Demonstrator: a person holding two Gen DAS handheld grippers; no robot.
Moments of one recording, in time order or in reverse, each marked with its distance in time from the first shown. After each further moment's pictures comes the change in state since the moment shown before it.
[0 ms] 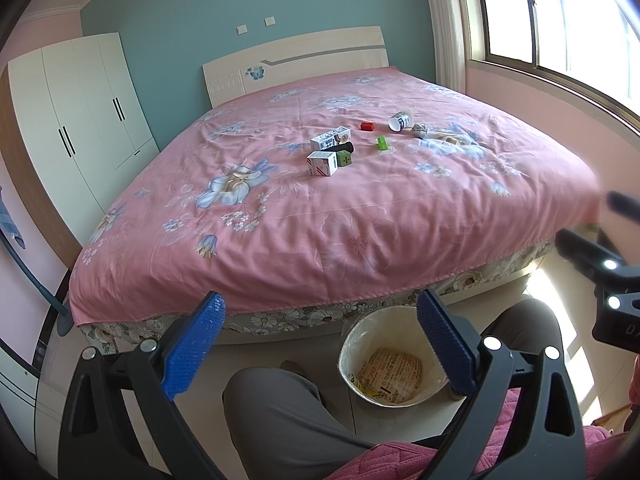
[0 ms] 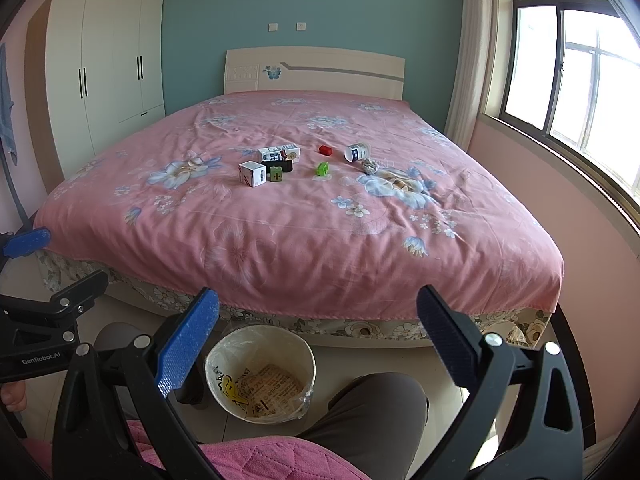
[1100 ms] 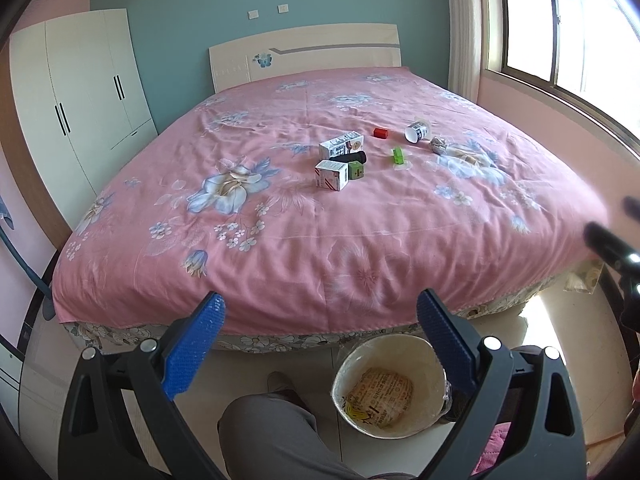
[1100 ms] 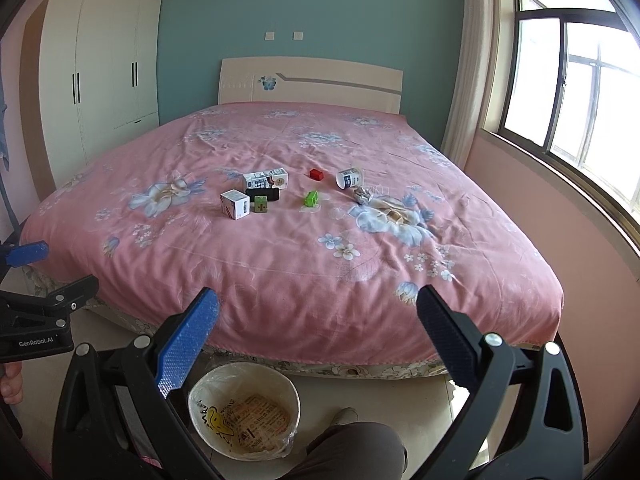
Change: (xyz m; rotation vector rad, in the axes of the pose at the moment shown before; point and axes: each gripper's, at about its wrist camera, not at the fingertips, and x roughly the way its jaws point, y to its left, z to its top) left arm 0.059 0.027 0.047 -0.089 0.037 -0.027; right arm 0.049 -0.019 0.062 -0.018 -0.039 -0.025
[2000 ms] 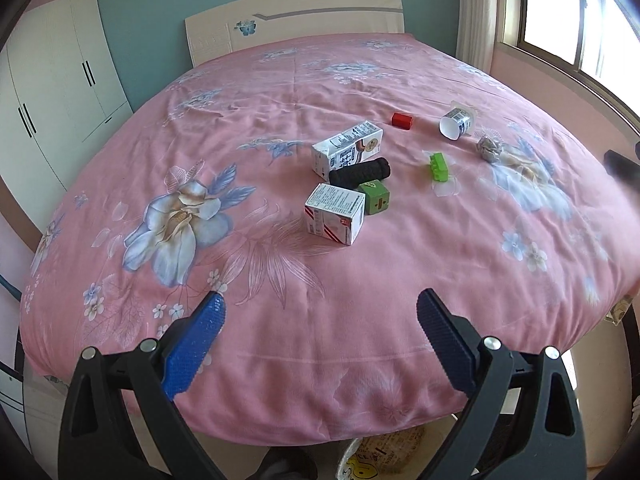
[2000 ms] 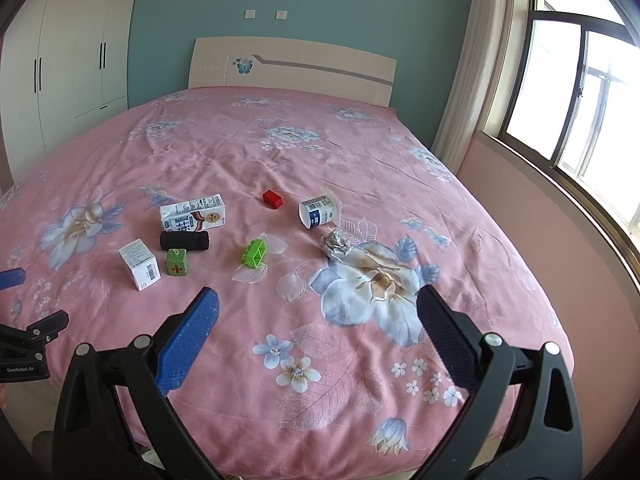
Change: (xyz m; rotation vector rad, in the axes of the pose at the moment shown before) left arm 0.222 0.002 0.127 0.017 0.141 -0.029; right arm 0.243 -0.047 0.134 -0.043 0.072 -0.081
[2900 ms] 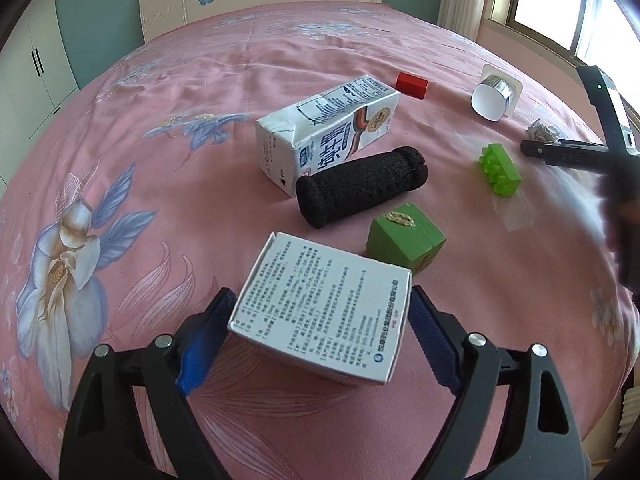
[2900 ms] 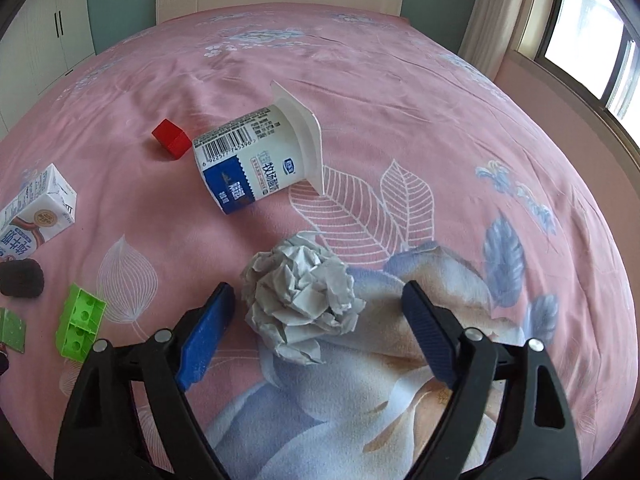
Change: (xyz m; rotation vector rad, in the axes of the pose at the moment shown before) left arm 0.182 -0.008 0.062 0.031 0.097 -0.153; right arm 0.330 -0.047 0.023 0.081 0.305 0.076
